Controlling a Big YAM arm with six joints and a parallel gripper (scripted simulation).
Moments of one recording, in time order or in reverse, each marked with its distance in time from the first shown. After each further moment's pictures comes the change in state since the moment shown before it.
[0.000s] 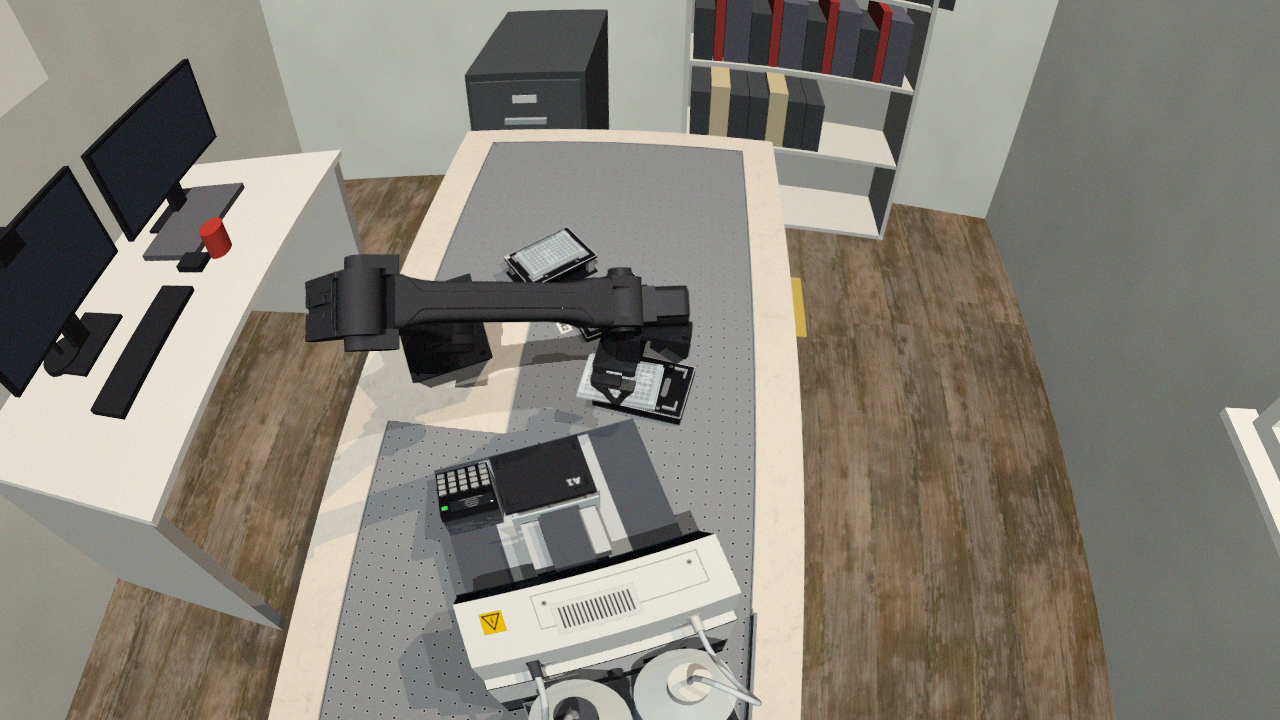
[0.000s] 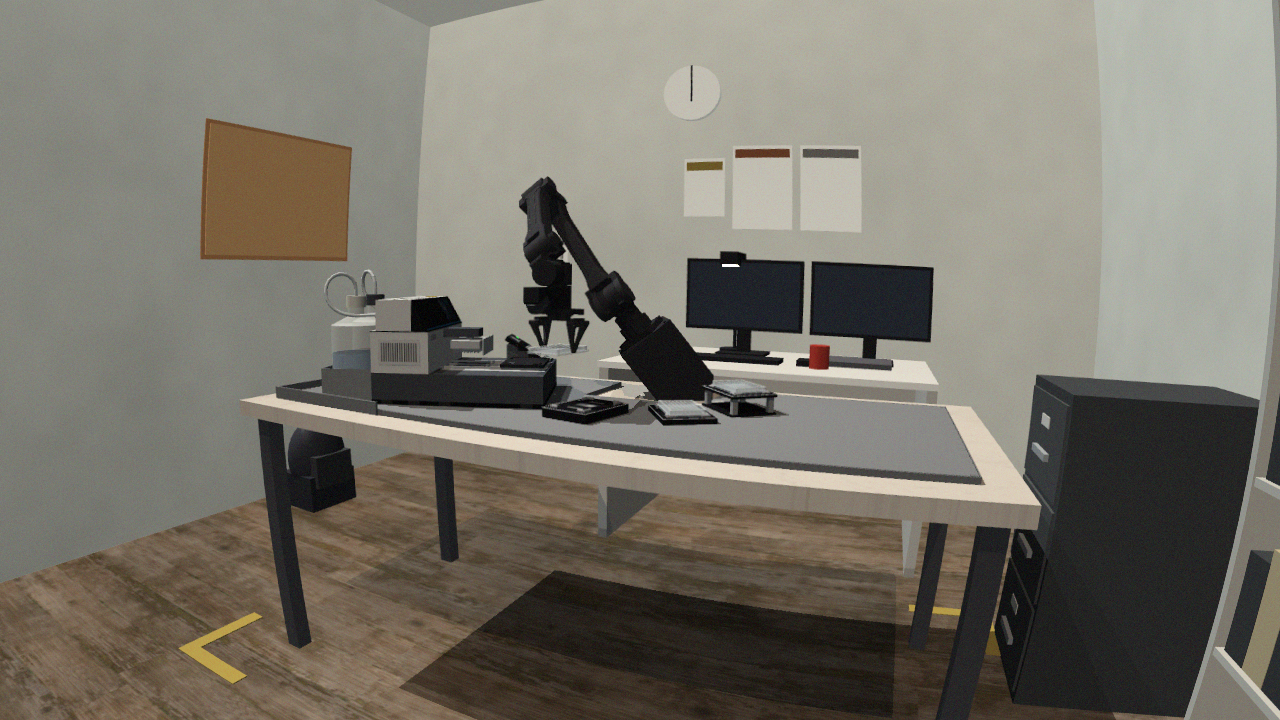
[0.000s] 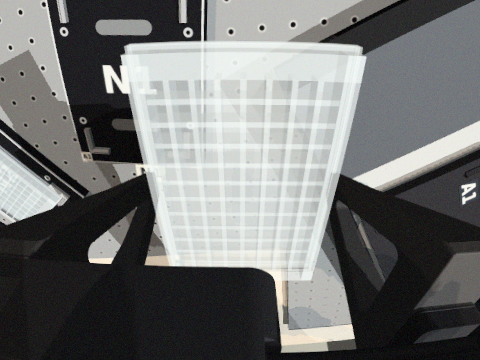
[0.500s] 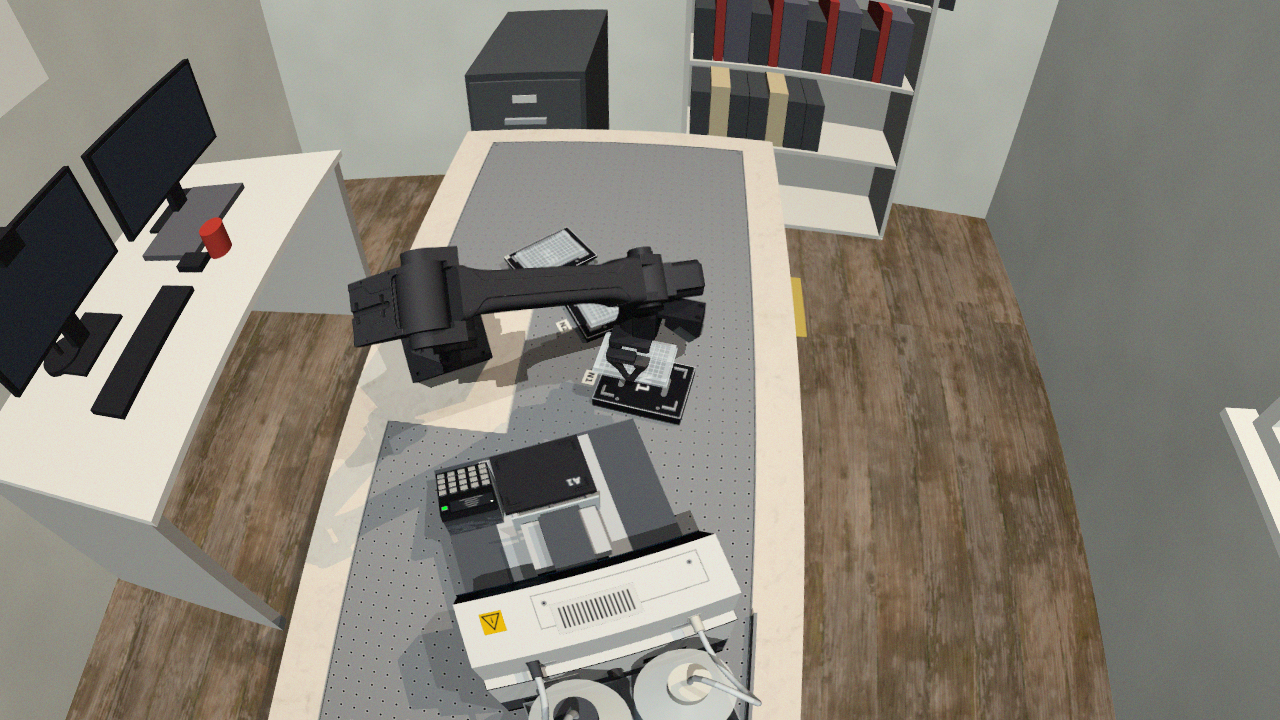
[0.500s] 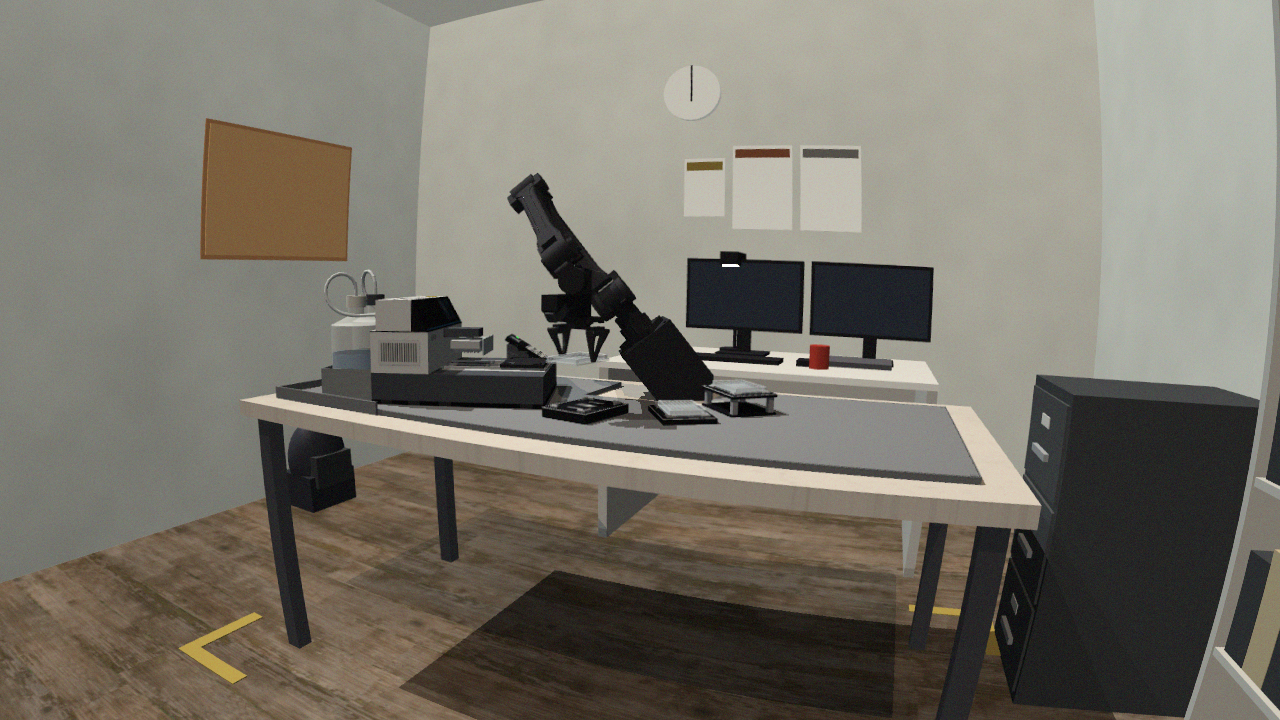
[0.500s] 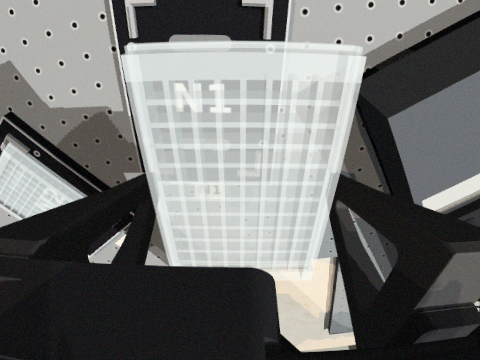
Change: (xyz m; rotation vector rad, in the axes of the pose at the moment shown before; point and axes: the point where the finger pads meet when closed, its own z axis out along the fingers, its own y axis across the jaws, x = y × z) arm -0.011 0.062 0.015 0.007 0.007 0.041
